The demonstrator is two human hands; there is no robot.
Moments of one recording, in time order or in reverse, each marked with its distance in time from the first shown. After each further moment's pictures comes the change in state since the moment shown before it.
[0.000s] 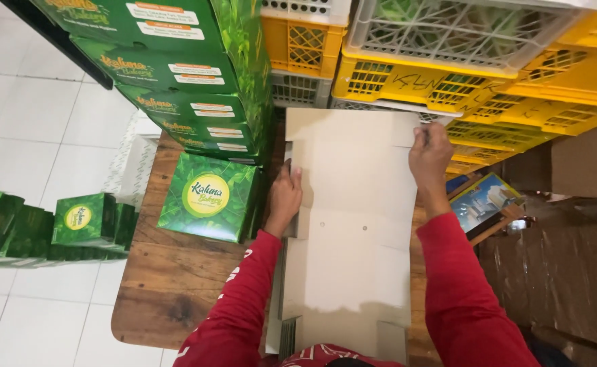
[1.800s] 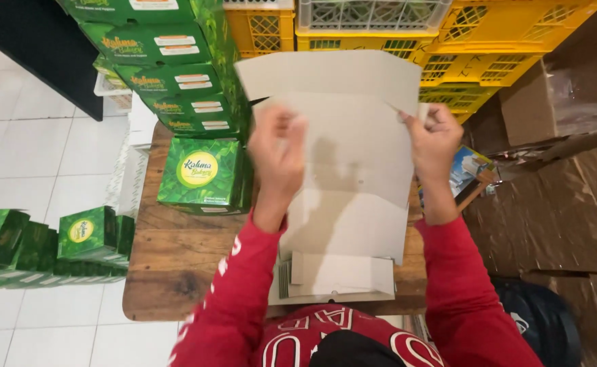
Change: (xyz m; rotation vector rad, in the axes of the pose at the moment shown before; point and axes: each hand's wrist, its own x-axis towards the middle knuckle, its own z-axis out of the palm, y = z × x) left_hand -0.095 0.256 -0.143 -0.504 0.195 0.604; right_hand -0.007 -0.082 -0.174 0.939 0.018 0.525
